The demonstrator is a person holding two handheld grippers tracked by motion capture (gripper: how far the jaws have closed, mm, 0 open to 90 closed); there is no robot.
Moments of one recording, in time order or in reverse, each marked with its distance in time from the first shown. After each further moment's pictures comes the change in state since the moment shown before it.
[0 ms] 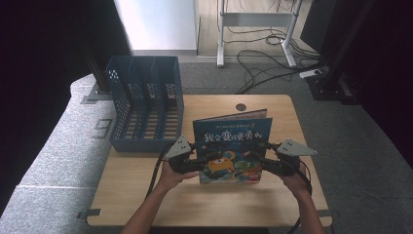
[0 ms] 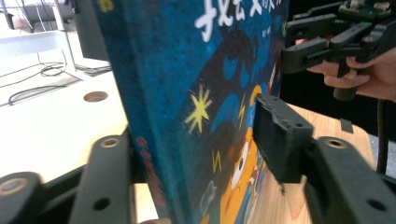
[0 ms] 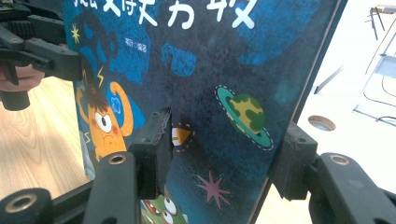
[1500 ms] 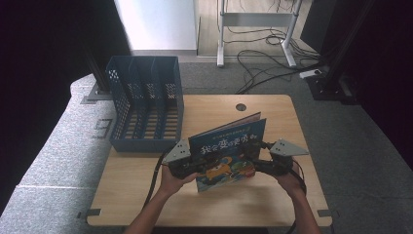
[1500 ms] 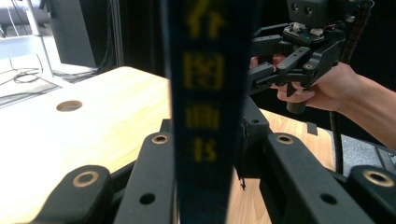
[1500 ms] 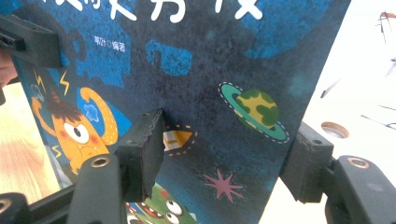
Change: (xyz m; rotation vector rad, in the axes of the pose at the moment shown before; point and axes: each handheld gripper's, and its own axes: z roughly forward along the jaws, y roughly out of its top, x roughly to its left) left arm -0.018 0.009 -0.015 -0.017 -0.067 0.000; right arm 0.009 0.000 0.017 -0.005 0.030 -0.015
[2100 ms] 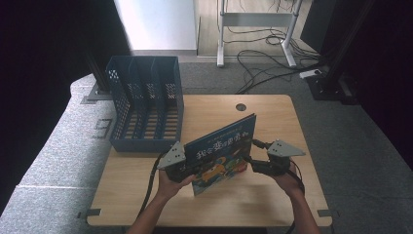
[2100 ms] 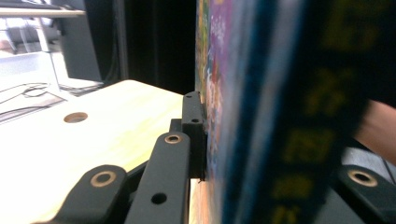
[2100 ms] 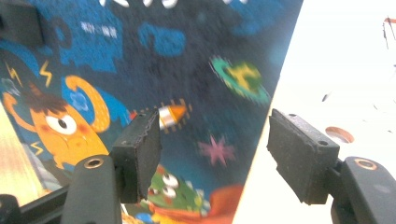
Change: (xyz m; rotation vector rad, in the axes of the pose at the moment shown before) left arm -0.007 -0.005 -0.010 -0.079 0.031 0.020; right arm 0.001 -0.006 0.004 0.000 -0.003 -0.021
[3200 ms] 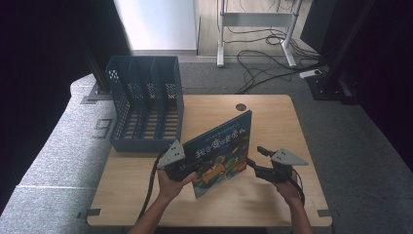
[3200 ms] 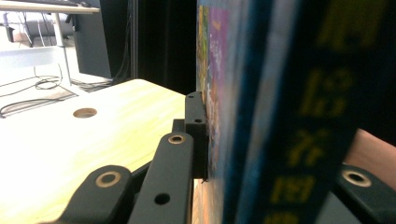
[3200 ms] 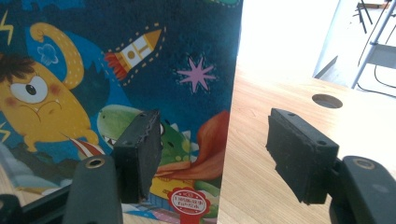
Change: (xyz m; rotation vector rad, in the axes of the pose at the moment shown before) left arm -0.001 0.006 0.000 0.001 0.039 -0.057; right arm -0.001 -0.039 -0.003 -0.006 -0.068 0.077
